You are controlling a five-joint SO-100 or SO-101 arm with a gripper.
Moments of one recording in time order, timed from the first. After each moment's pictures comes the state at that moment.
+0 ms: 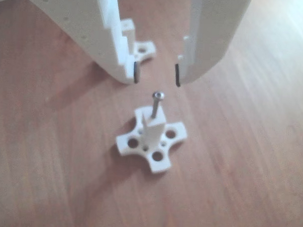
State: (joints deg) arm 8.6 89.2 86.9 81.3 0.3
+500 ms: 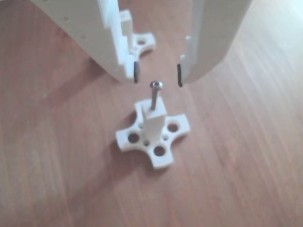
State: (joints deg) arm 8.6 85.3 85.0 81.7 1.1
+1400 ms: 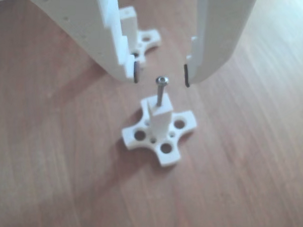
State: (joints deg) arm 8.7 84.1 84.0 82.7 1.6
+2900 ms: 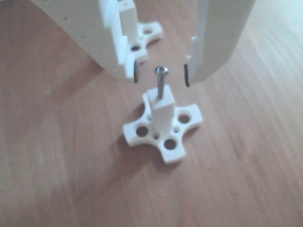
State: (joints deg) arm 8.3 79.7 82.4 82.6 1.8
